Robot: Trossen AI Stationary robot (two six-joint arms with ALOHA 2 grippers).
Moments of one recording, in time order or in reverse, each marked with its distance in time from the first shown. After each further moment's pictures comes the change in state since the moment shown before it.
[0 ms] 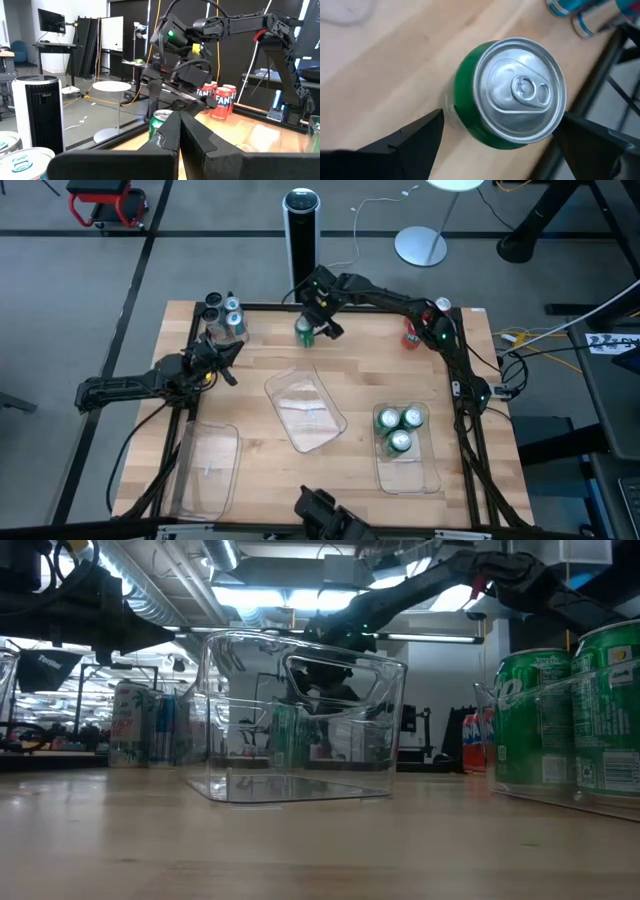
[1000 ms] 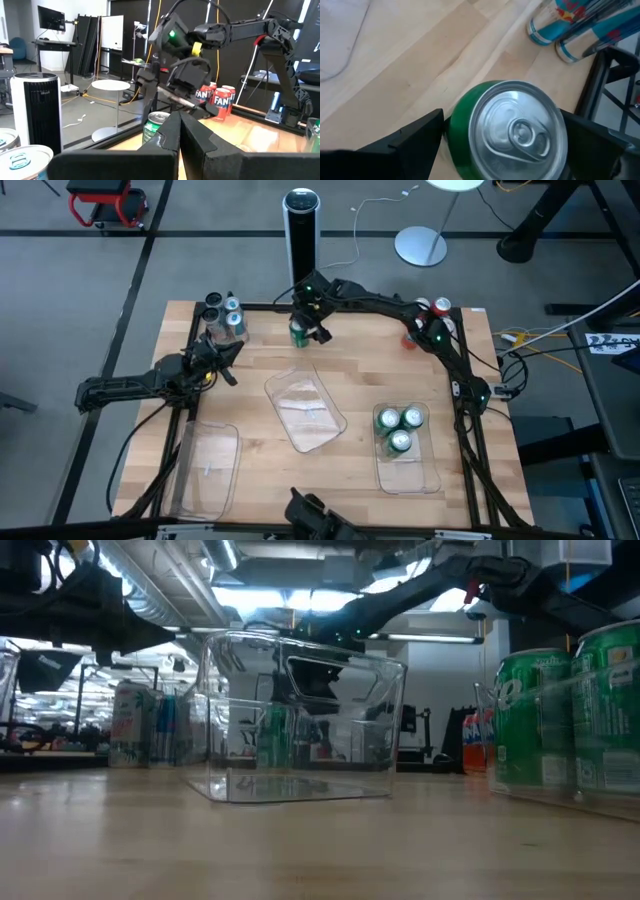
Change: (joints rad) left arm 0.000 0.000 0.000 0.000 0.000 -0.020; right arm 0.037 0.047 0.015 0.147 -0.053 0.155
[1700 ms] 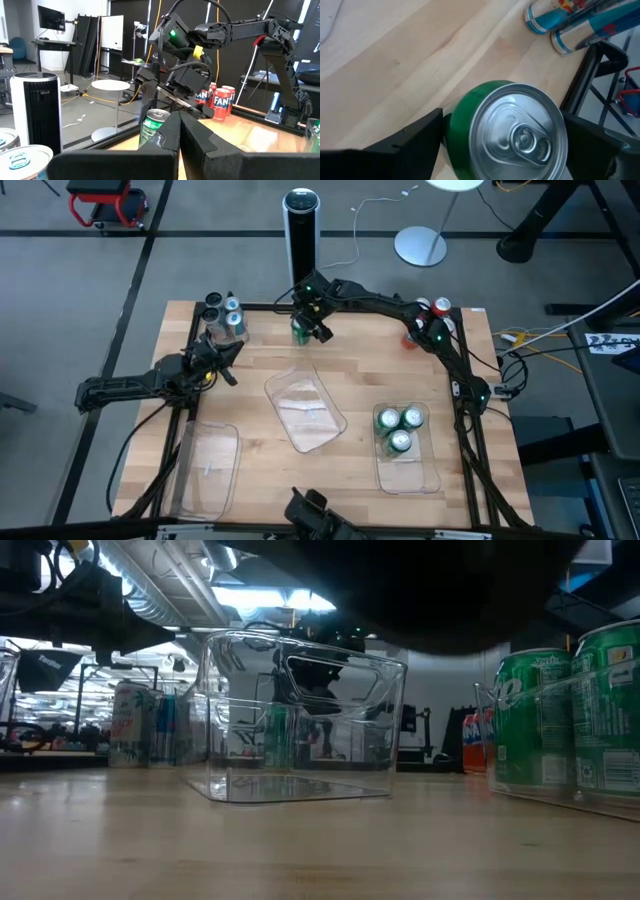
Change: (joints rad) left arm 0.000 0.000 0.000 0.001 0.000 -0.002; right arm 0.000 0.006 0.003 -0.025 0.109 -0.096
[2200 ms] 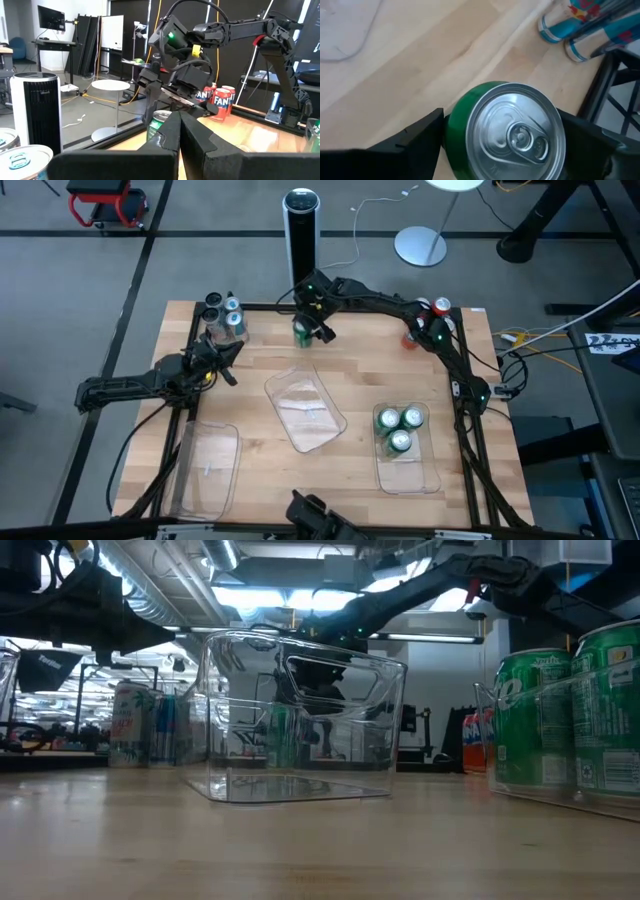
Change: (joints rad) left arm 0.000 0.000 0.000 0.000 0.000 0.000; right arm -0.002 -0.005 -0.003 -0.048 -0.098 -0.003
